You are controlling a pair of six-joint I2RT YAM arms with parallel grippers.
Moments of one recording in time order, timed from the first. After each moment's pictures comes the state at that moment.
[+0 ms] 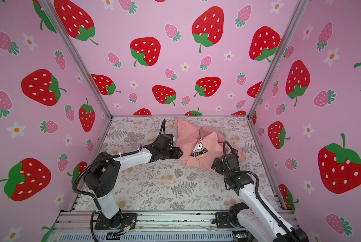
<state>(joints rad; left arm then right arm) -0.63 1.85 1.15 -0.13 0.22 -0.58 0.42 0.87 0.49 -0.42 0.18 0.63</state>
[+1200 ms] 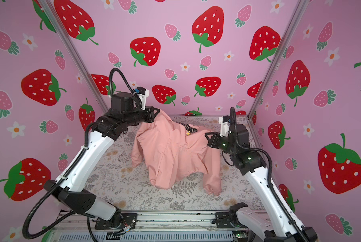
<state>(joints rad) -0.43 1.60 1.84 -0.69 0.21 -0.30 0.41 1.09 1.13 -0.52 -0.29 0.54</state>
